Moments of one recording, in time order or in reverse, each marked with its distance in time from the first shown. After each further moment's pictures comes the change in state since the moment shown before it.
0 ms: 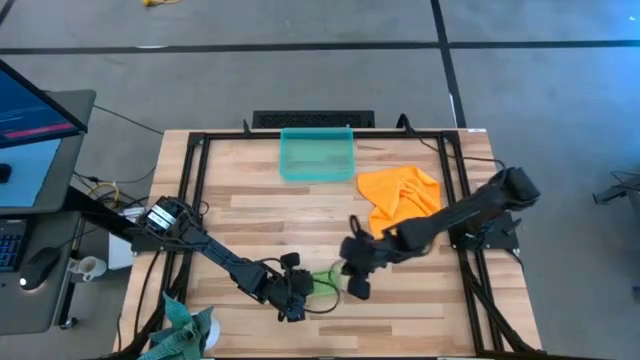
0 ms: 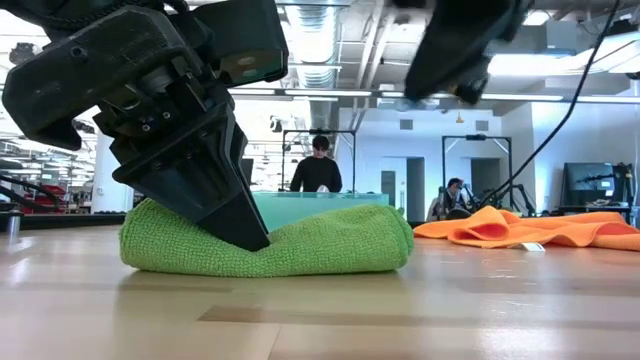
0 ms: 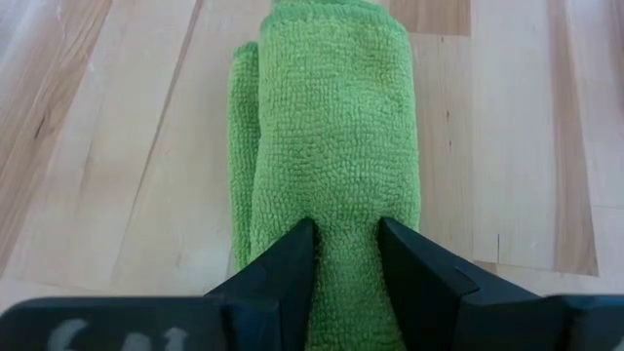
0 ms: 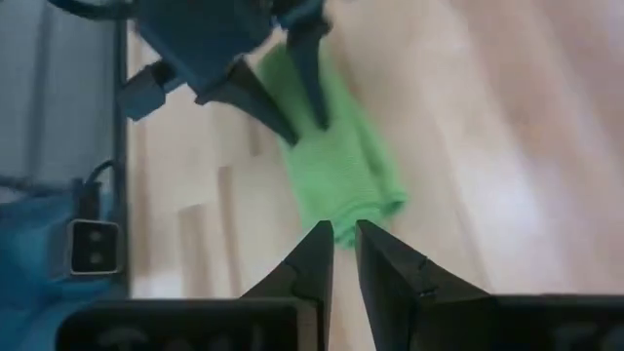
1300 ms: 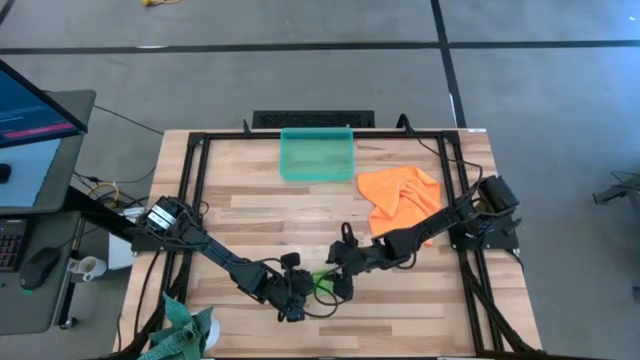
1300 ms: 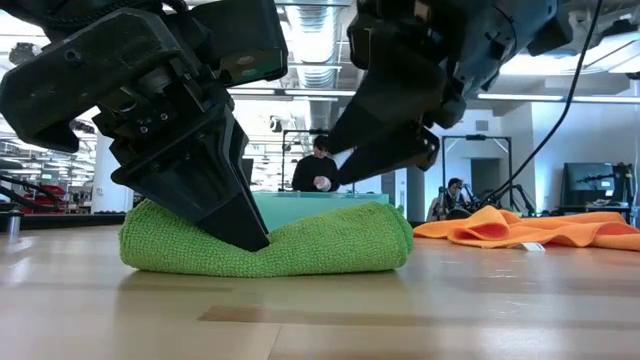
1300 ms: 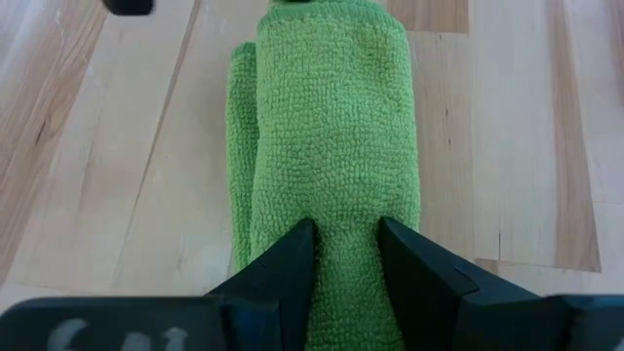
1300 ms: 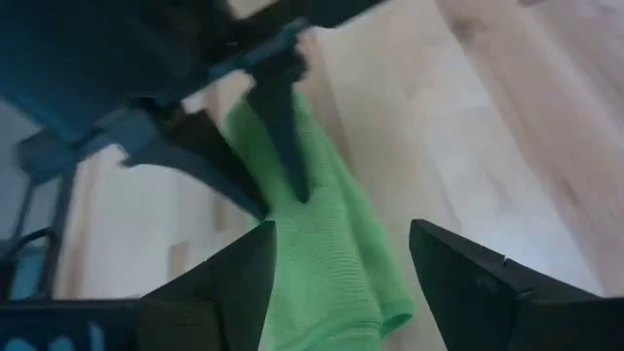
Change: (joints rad) left arm -0.001 0.001 -0.001 0.000 -0.003 0.019; right arm -0.035 0.198 -0.107 0.465 0.062 -0.062
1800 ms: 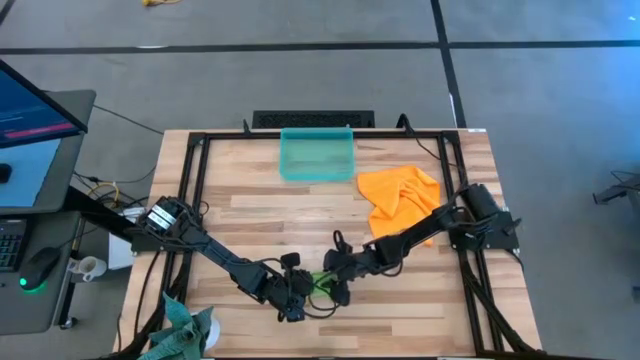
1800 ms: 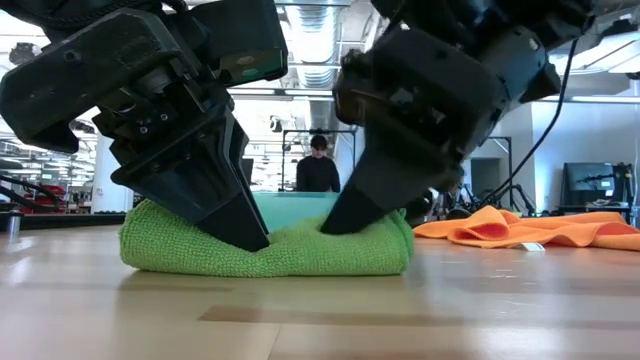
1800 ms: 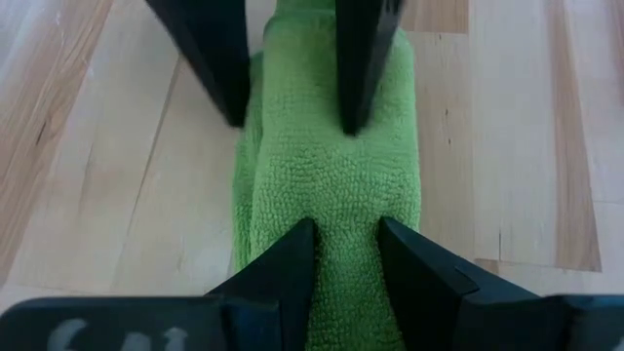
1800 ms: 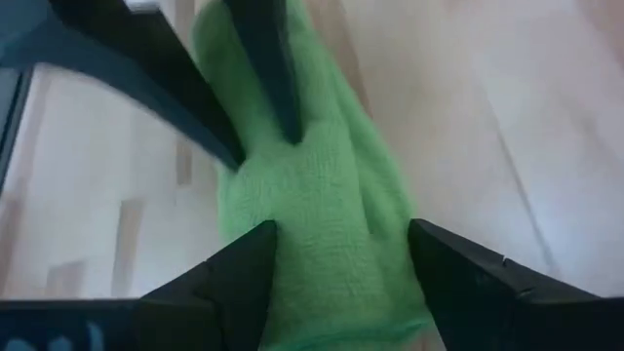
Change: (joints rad) left arm 0.000 0.000 0.000 0.001 -0.002 0.004; right arm -0.004 0.157 0.012 0.079 -0.077 -0.020
